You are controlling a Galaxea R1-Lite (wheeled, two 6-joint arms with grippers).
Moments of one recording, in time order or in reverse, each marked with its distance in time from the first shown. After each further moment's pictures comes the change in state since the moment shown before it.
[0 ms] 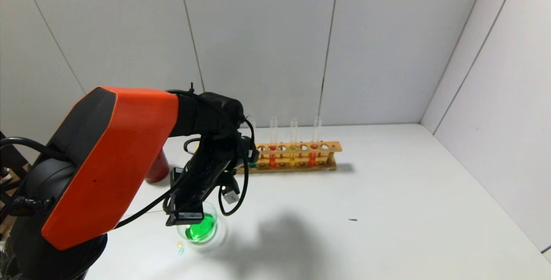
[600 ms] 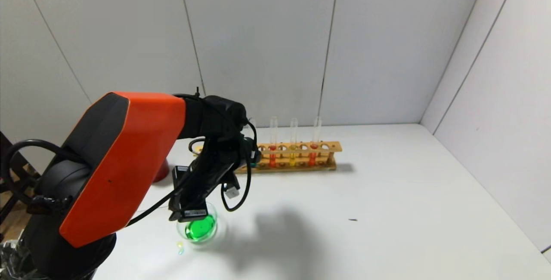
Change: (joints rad) left arm 0.003 0.039 -0.036 -0.009 0.056 -0.085; right arm 0.000 0.000 0.000 0.000 0.000 0.000
